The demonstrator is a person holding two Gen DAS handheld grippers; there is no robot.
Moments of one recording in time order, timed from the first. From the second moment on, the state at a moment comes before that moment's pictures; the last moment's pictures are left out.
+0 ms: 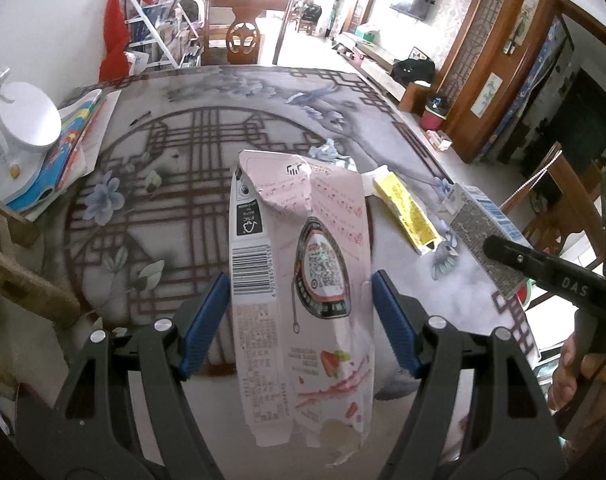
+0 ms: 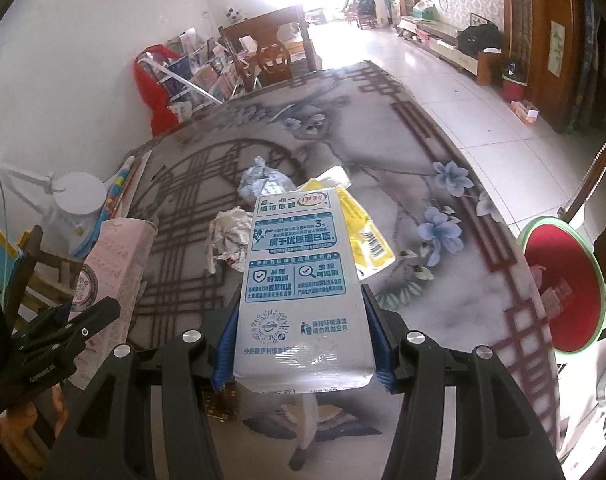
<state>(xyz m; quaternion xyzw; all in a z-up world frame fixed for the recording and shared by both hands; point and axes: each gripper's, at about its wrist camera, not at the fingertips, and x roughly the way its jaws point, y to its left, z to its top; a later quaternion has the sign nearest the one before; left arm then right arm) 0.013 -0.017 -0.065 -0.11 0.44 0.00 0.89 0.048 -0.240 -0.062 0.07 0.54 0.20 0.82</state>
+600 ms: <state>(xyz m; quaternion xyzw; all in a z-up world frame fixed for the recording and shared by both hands) 0.046 -0.097 -0.053 -0.10 0.43 -0.01 0.90 0.077 -0.316 -0.062 0.08 0.53 0.20 0.82</state>
